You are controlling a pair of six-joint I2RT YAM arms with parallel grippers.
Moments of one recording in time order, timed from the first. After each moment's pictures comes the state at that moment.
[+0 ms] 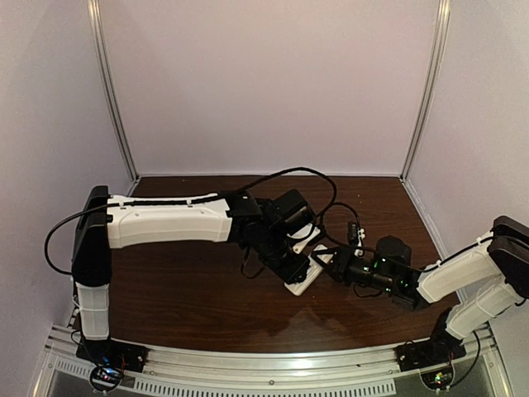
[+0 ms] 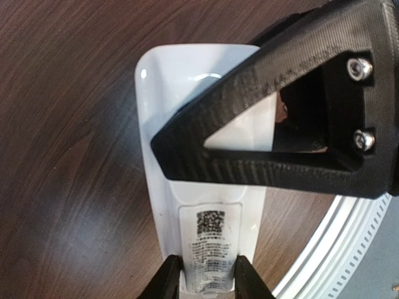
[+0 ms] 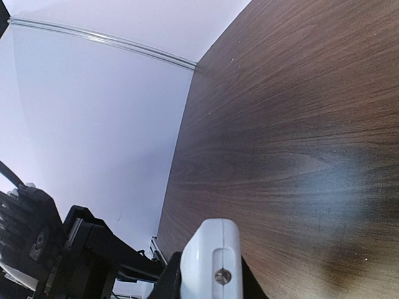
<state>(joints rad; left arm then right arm) -1.17 2.02 1.73 -0.78 0.07 -0.28 0.84 1.41 0.29 0.95 -0.13 1.19</state>
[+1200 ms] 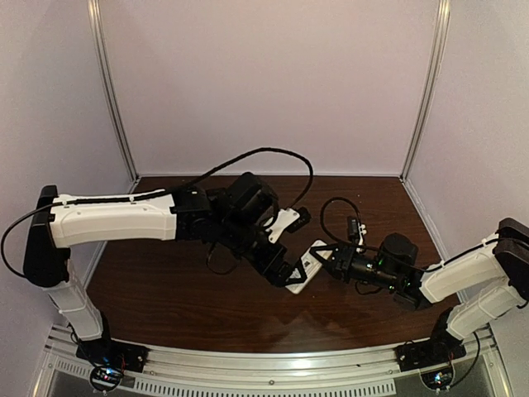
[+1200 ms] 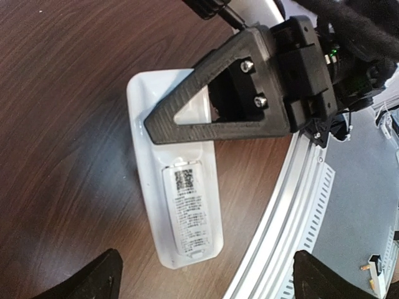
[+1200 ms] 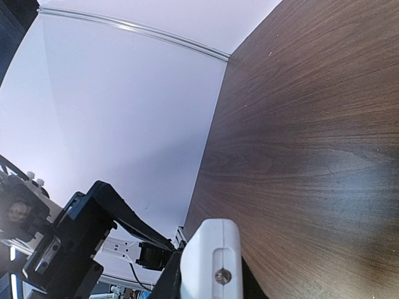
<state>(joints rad) -1.14 1.74 1.46 -0.58 0.22 -0.26 0.83 1.38 0.29 1.01 -0.21 1.20</state>
